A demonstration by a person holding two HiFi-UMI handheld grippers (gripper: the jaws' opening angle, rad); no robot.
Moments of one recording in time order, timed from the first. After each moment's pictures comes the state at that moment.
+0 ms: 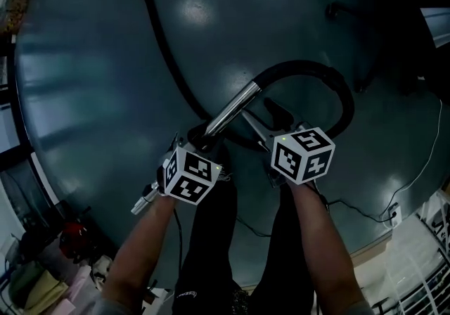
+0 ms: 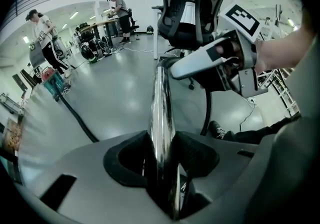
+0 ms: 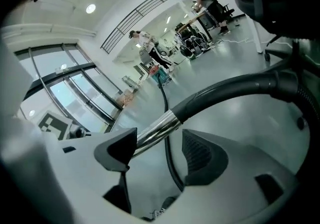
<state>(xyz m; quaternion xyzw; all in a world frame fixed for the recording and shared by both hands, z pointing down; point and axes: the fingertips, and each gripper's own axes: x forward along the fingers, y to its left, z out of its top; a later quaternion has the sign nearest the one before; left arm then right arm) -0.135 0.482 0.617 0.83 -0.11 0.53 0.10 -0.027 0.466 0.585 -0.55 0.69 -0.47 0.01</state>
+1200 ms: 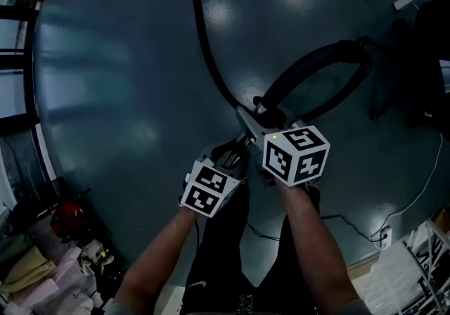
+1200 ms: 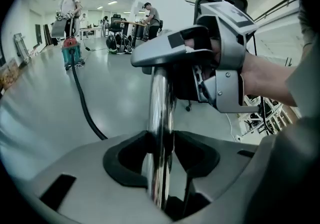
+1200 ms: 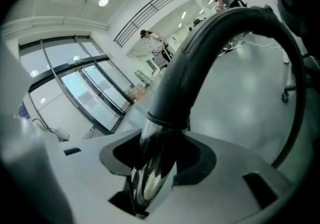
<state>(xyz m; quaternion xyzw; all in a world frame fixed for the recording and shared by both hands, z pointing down) -0.190 0.494 0.555 0.85 -0.16 0.43 0.26 -0.143 0.390 0.500 -0.51 0.74 -0.44 -0.02</state>
